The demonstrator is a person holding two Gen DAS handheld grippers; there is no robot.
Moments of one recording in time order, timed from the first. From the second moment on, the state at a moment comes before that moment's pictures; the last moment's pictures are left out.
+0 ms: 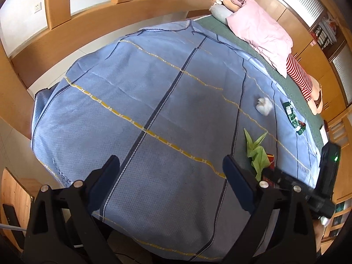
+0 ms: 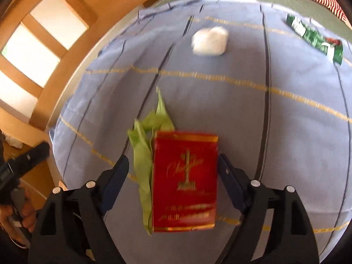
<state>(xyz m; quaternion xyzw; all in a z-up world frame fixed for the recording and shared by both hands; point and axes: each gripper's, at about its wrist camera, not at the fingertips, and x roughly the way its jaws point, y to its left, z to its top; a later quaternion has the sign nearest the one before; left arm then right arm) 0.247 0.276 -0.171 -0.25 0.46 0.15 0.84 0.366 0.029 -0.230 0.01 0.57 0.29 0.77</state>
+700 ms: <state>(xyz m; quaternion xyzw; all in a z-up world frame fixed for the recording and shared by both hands) 0.284 0.219 -0.181 -0.21 0.46 0.03 0.86 0.326 -0.012 -0.189 0.03 0.56 0.25 0.79</state>
